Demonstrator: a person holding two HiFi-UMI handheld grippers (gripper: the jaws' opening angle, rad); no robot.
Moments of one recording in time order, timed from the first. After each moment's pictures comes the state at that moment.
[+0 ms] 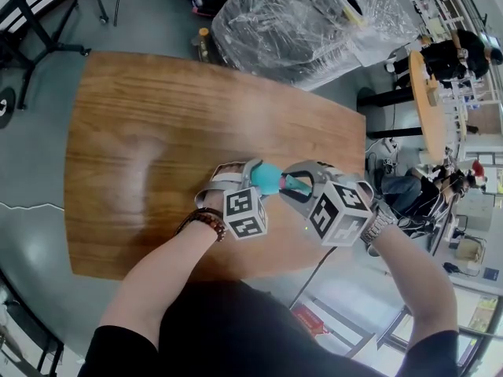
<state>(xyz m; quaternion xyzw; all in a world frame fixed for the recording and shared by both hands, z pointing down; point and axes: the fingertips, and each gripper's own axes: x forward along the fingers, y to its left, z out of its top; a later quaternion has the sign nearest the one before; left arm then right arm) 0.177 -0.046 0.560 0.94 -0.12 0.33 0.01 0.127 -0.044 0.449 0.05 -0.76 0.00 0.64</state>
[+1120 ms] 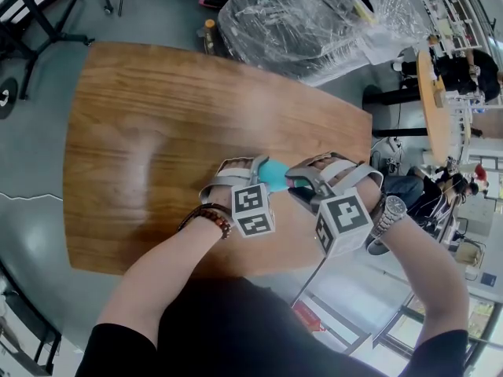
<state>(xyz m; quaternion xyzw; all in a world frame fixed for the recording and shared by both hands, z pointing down) 0.179 -0.043 0.563 0.93 -0.11 0.36 0.01 0.138 -0.033 0.453 -0.11 -0.70 -0.19 0.68</state>
